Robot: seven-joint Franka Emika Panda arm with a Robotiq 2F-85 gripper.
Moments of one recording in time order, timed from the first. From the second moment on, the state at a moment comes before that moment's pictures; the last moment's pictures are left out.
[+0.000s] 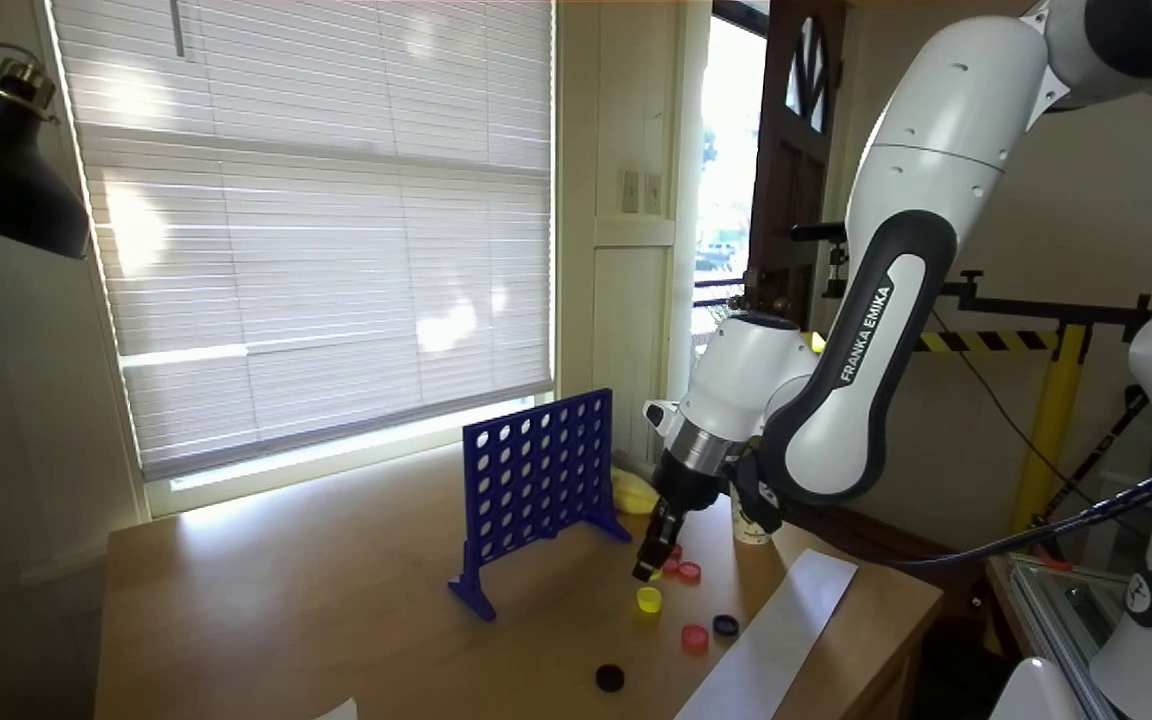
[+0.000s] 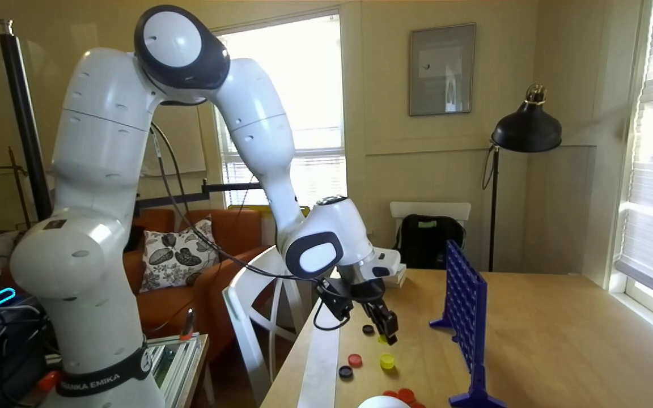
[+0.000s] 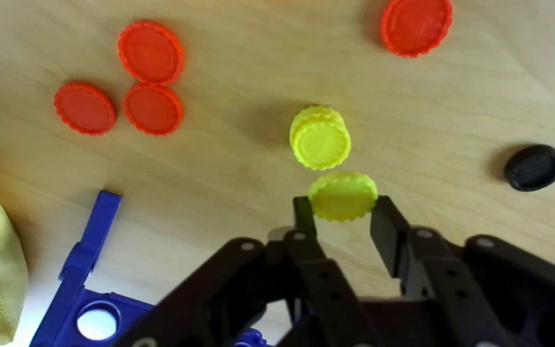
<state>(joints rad) 0.27 0.32 -0.13 -2.54 0.04 3.22 -0.06</state>
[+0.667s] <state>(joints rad) 0.23 0.31 -0.11 -2.59 0.04 3.28 -0.06</state>
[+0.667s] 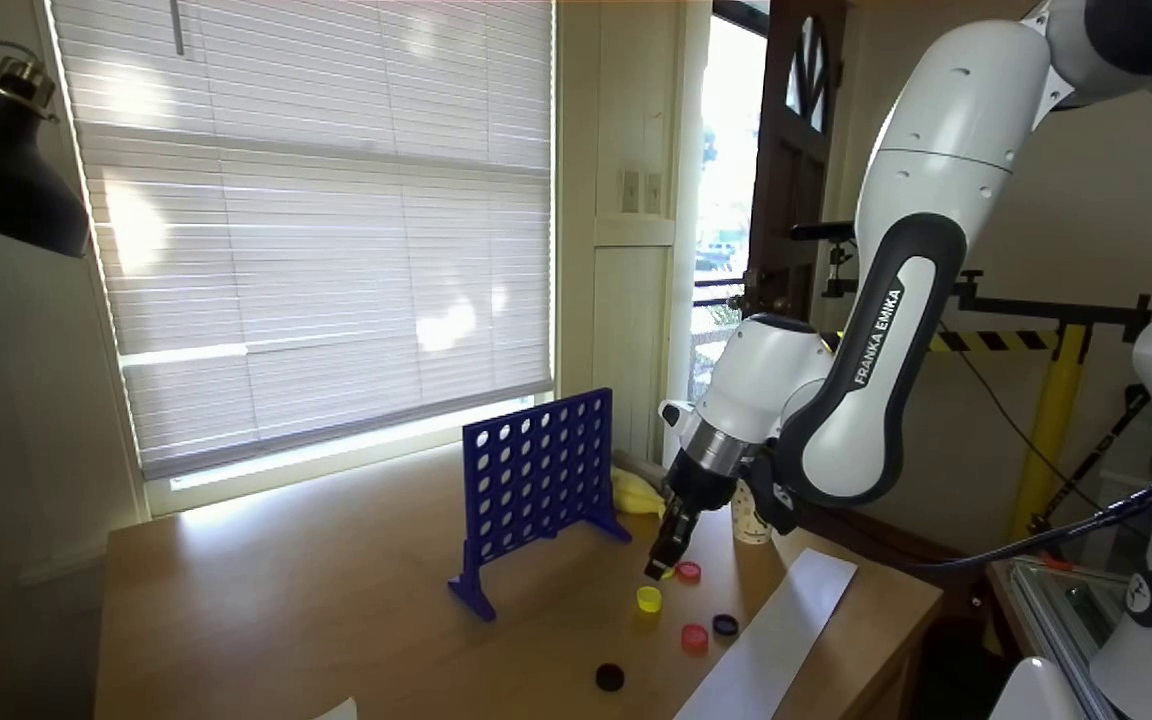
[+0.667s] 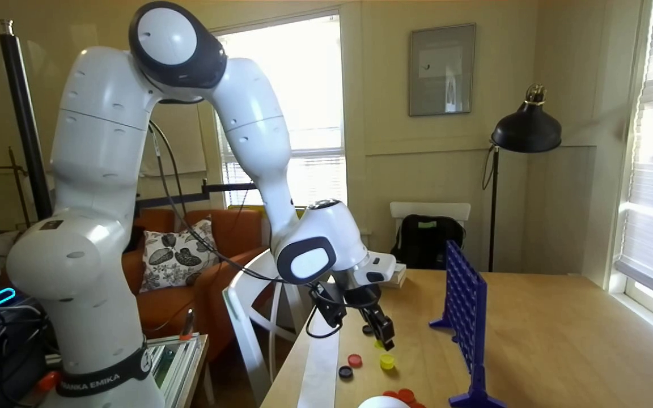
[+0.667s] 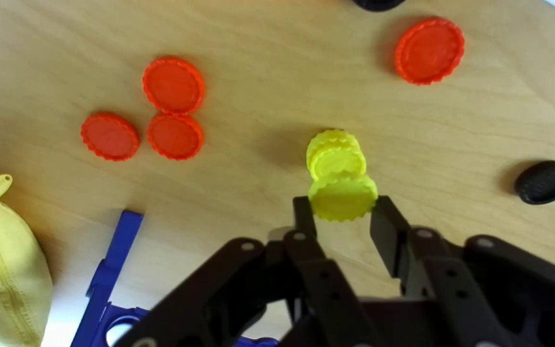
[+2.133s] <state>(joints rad) 0.09 0.39 0.00 -2.59 0.03 3.37 -0.06</state>
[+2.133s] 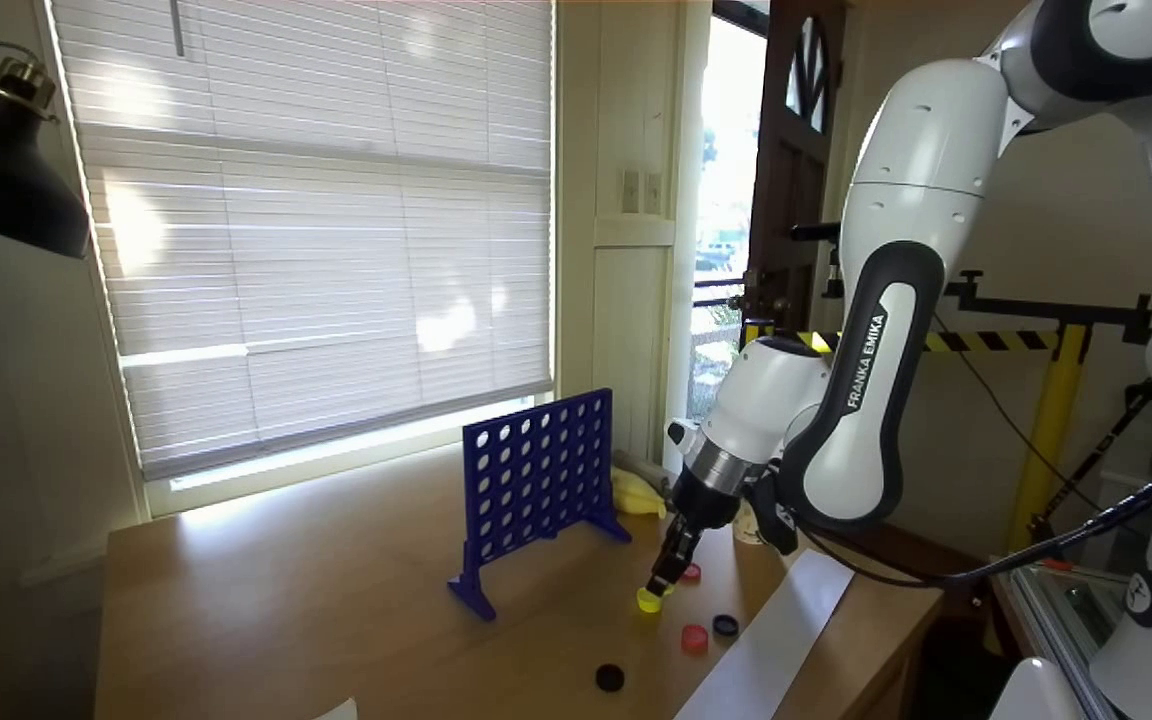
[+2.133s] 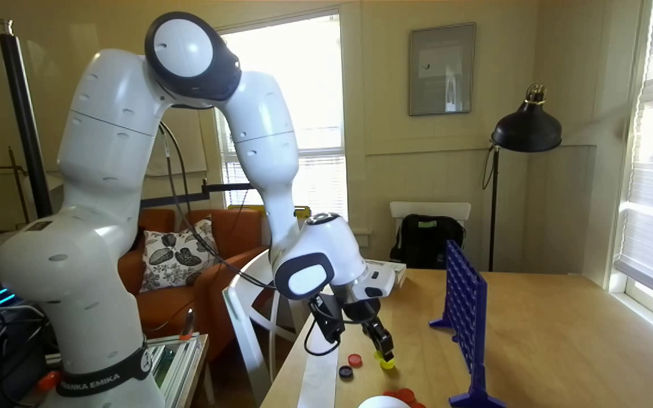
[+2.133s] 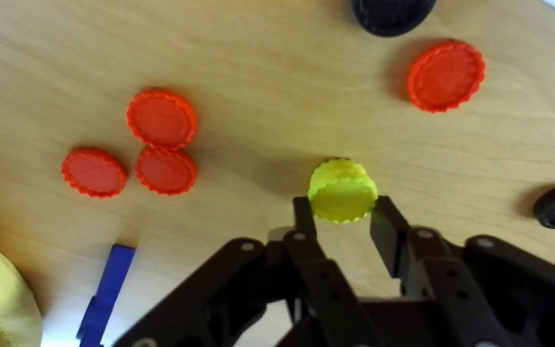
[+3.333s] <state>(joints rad) 0.08 0.44 0.02 -2.55 0.02 3.42 -0.07</state>
